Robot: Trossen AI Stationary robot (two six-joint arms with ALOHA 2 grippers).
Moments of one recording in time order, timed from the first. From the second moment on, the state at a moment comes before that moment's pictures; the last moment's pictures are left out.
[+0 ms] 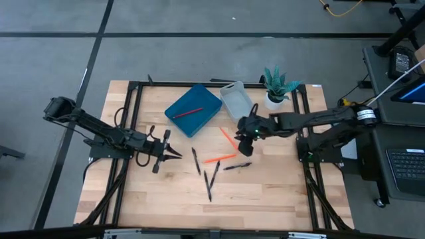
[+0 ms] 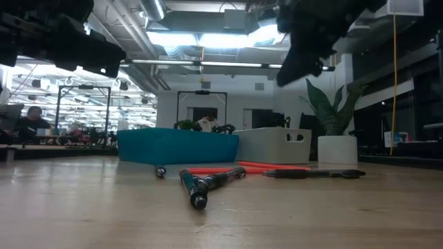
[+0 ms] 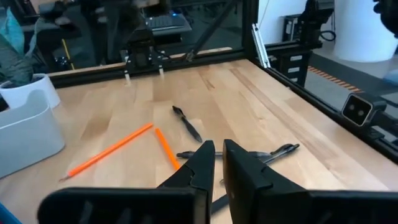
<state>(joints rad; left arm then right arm) -0.29 0.91 0.14 0.59 -0.11 0.06 0.02 1.37 0.95 -0.43 0.13 0.34</state>
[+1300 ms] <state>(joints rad) -0.28 0.91 0.14 0.50 -0.12 0.05 -0.07 1.86 1.21 -0.67 0.04 0.44</state>
